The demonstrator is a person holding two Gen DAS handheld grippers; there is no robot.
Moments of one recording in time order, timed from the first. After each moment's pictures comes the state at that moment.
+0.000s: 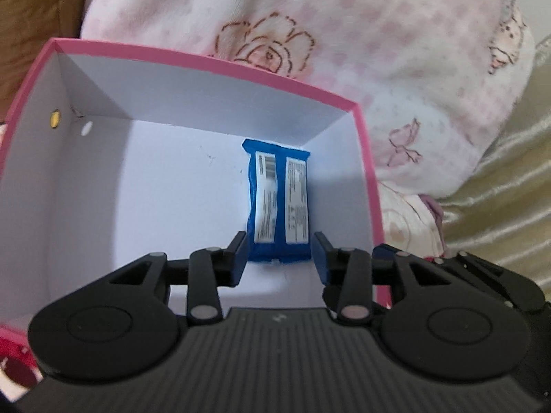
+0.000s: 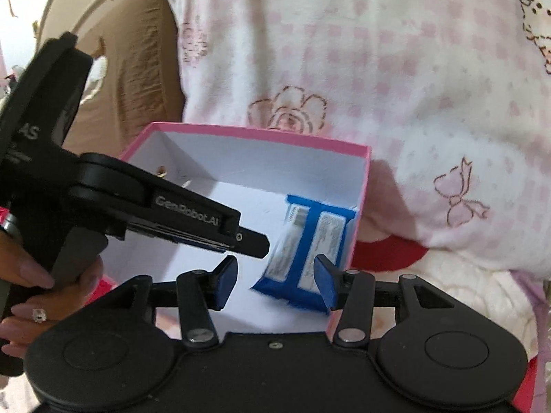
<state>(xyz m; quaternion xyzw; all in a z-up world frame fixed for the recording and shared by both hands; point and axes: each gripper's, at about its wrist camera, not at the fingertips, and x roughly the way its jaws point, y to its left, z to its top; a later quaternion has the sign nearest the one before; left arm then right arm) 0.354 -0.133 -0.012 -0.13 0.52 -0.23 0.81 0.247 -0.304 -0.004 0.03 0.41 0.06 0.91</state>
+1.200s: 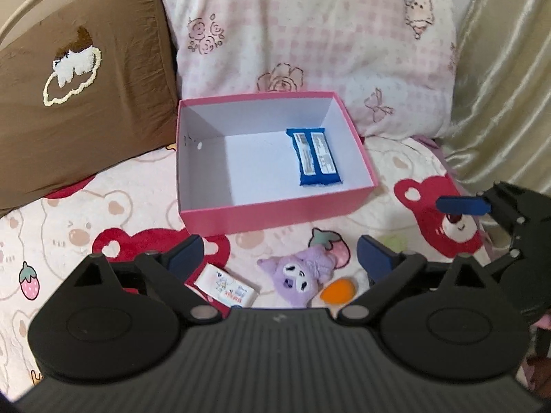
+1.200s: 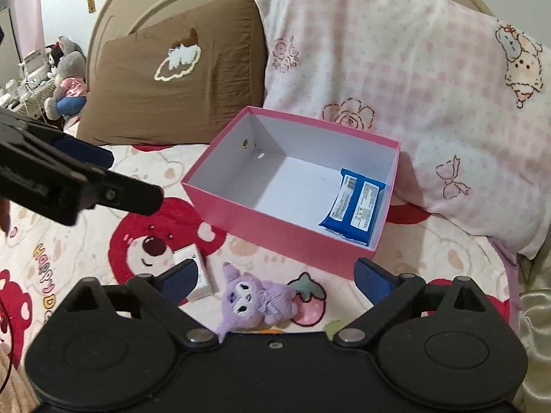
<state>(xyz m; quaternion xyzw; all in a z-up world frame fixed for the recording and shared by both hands) 0.165 -0.038 0.119 0.03 0.45 -0.21 0.87 0.113 -0.242 0.081 -0.01 0.41 0.09 0.91</state>
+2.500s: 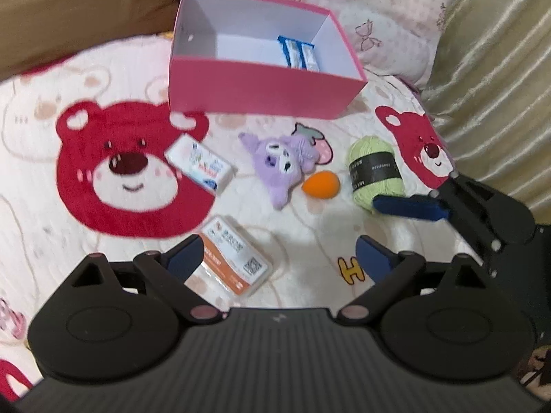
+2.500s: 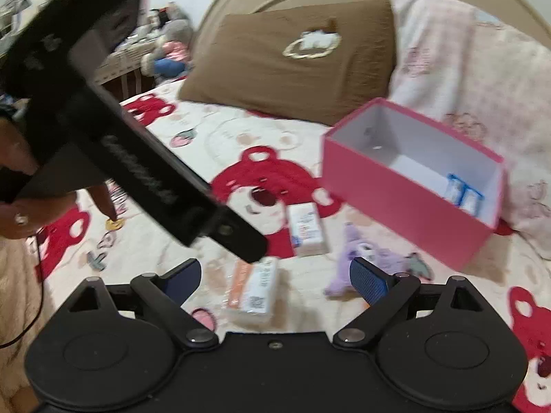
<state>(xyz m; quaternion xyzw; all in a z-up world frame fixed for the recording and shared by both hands) 0.080 0.021 0.010 -0.06 0.51 -0.24 0.82 0.012 -0.145 0.016 -0.10 0.36 0.24 0.90</state>
